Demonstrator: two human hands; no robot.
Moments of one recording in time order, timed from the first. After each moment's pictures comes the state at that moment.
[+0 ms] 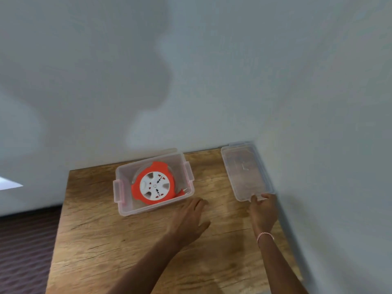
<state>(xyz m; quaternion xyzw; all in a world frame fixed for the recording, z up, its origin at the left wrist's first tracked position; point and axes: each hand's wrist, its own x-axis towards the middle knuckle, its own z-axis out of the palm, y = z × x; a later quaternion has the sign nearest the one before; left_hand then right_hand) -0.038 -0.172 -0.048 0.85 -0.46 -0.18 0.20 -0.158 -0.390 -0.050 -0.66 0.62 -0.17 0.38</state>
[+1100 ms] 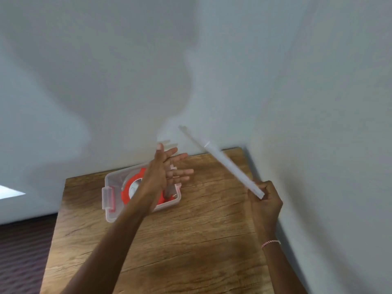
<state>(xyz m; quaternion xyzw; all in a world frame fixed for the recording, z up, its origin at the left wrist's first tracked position) 0.023 -0.221 0.132 0.65 -0.03 -0.36 0.67 -0.167 -0.412 0.016 -0.67 0.39 -0.37 0.52</state>
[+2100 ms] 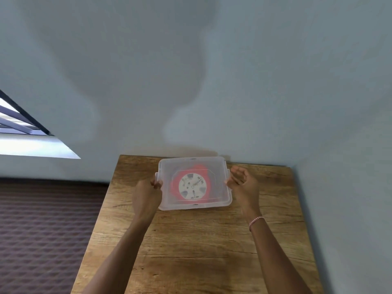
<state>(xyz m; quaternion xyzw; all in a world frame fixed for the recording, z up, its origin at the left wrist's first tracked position) 0.068 -0.040 0.028 0.89 0.12 -0.10 0.43 -0.009 -0.303 0.020 -0.69 0.33 -0.14 0.63</state>
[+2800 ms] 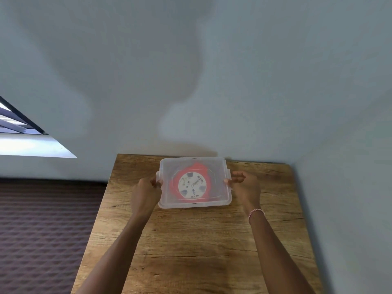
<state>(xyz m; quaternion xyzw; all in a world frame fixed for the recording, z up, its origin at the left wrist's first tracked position) 0.083 -0.034 0.008 0.92 0.07 -0.12 0.37 0.003 -0.310 0.012 -0.75 0.42 -0.07 0.50</state>
